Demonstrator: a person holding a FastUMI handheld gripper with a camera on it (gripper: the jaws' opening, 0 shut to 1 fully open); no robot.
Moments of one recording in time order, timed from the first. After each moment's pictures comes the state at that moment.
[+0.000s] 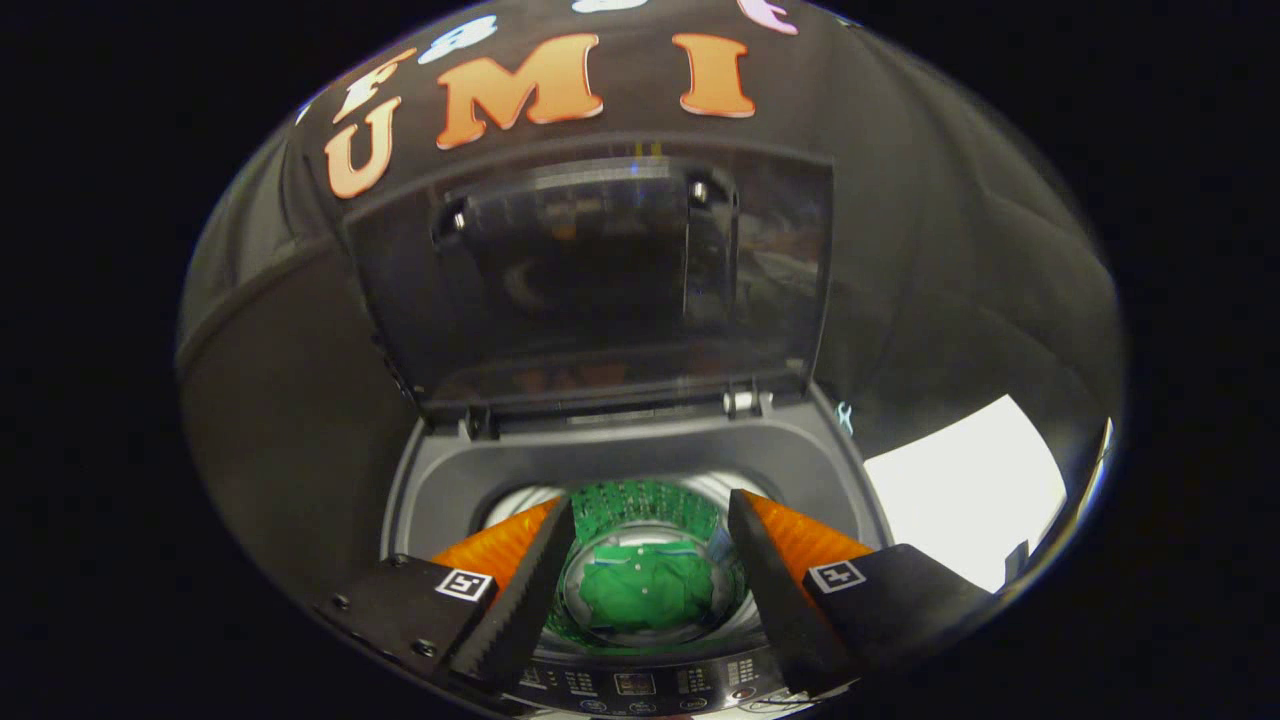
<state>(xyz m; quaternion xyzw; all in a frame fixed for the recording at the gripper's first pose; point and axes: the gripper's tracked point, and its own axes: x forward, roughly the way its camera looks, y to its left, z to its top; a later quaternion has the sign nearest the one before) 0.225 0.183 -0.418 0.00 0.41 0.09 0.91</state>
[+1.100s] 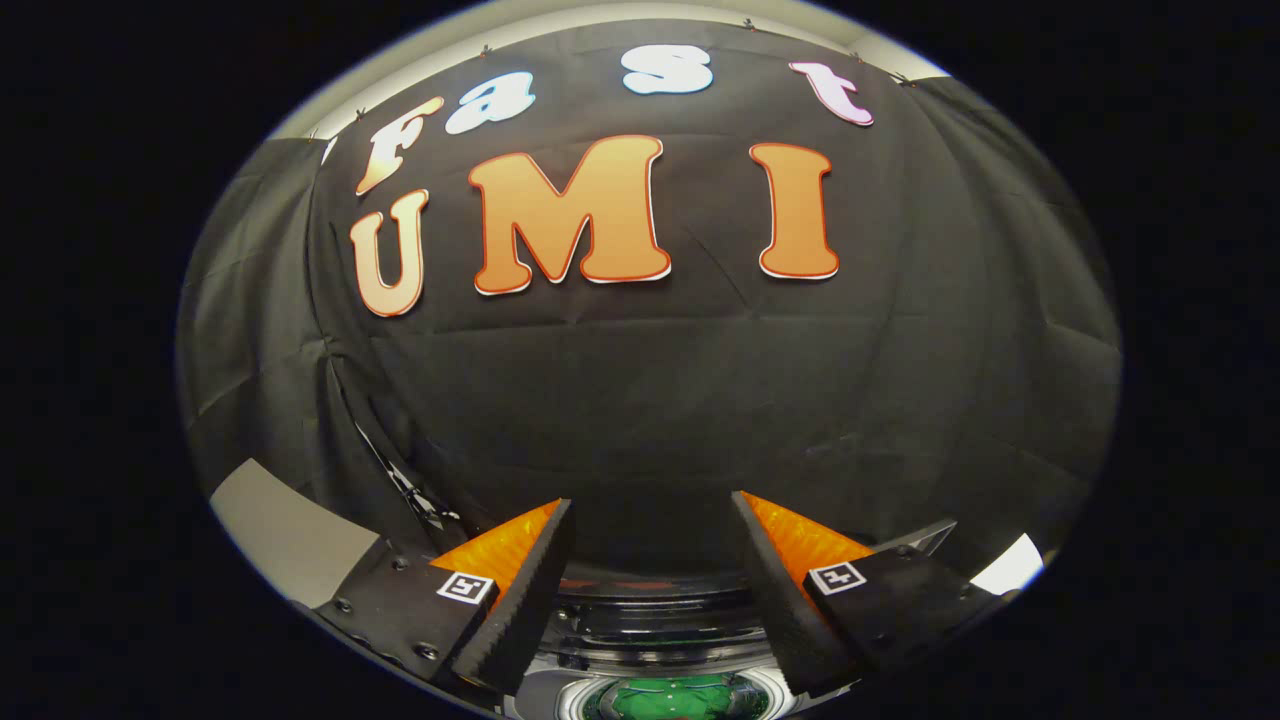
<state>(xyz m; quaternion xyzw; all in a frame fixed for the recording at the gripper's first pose) 0.432 0.293 -0.265 0.00 0.27 0.14 0.95</state>
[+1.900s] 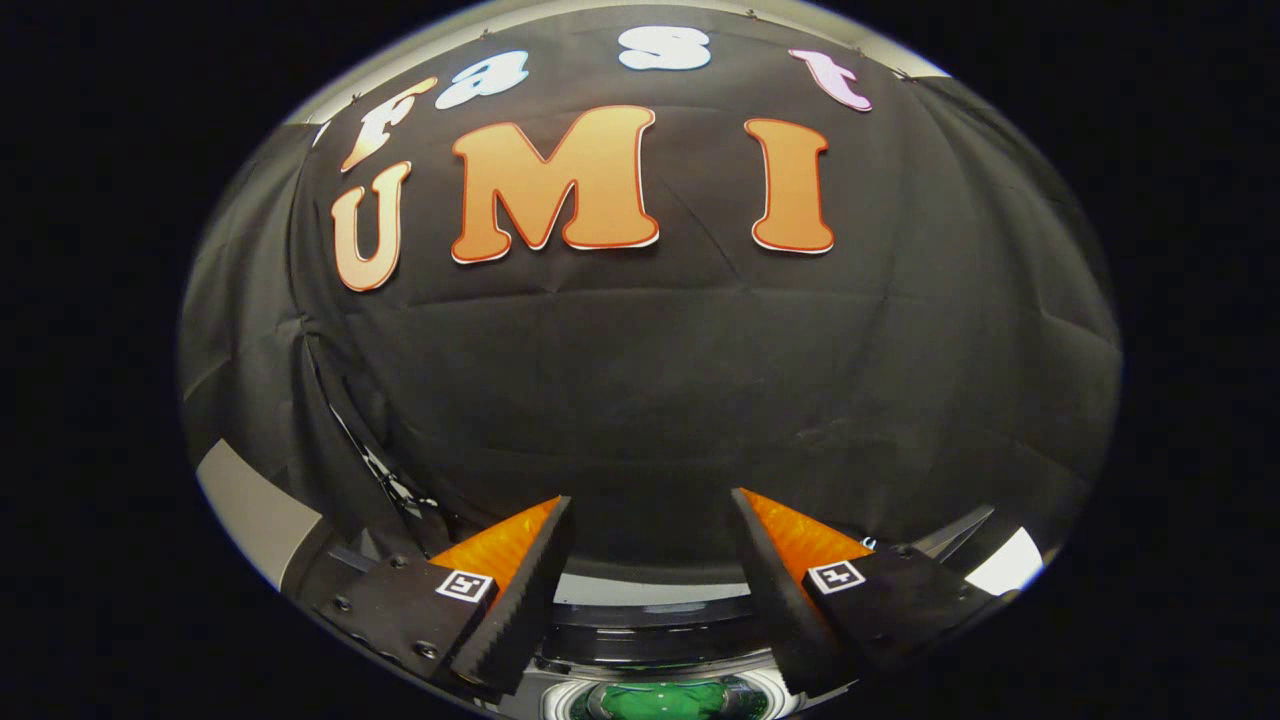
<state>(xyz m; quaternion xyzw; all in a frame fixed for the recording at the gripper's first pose) 0.441 0.286 -0.298 -0.01 0.28 0.12 0.95</state>
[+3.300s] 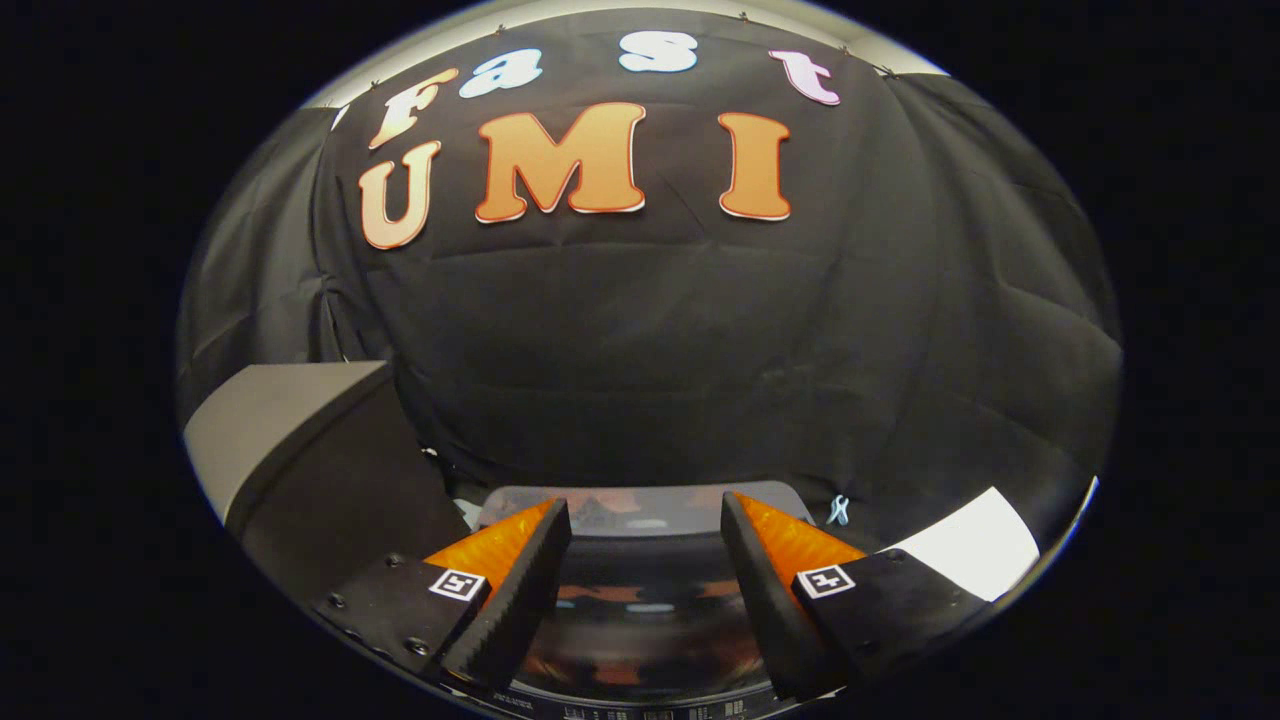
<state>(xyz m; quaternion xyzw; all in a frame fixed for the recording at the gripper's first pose) 0.278 0.224 -0.324 -0.03 0.33 0.10 0.94</state>
